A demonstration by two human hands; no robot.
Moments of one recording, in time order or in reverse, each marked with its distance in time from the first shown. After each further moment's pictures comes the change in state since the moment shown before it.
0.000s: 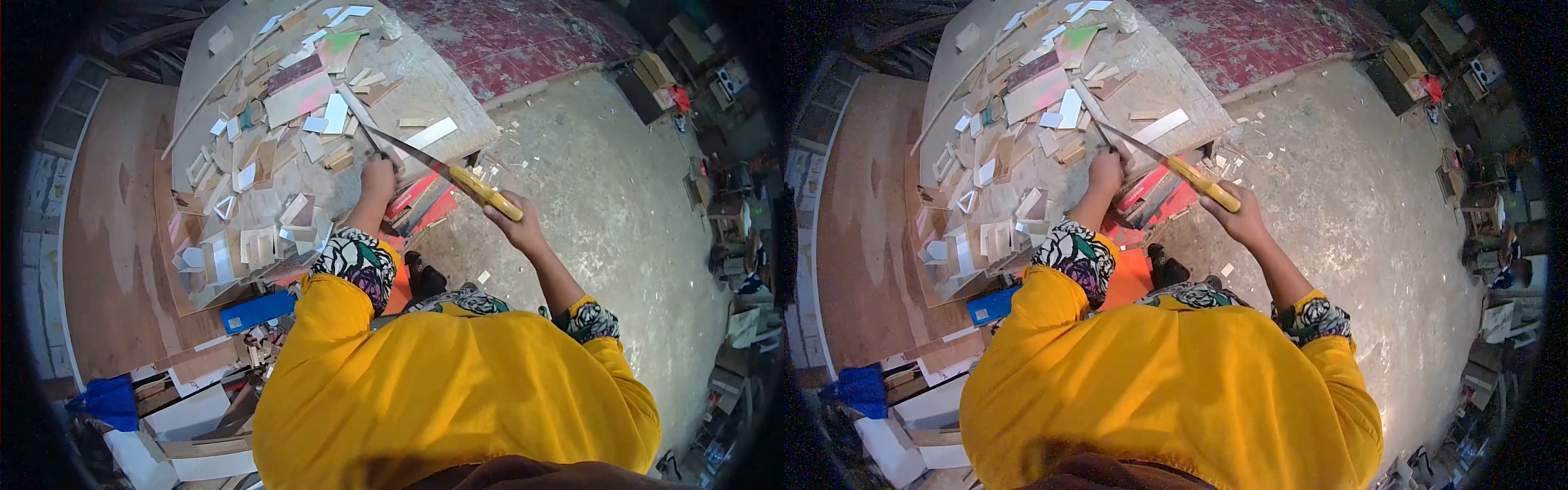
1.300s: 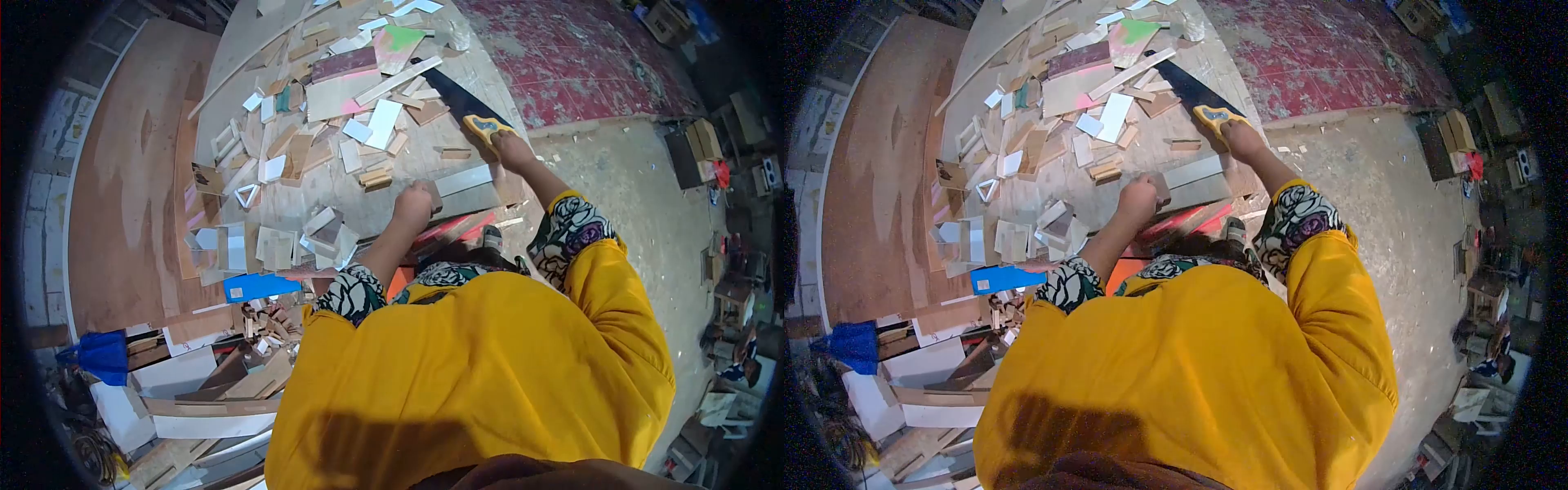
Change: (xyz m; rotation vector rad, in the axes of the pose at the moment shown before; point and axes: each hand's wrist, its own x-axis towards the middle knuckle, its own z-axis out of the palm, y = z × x) left_hand 0.007 0.001 -0.015 -0.055 -0.090 0.021; right_hand 0.316 0.111 0.040 -0.922 -0.301 -0.576
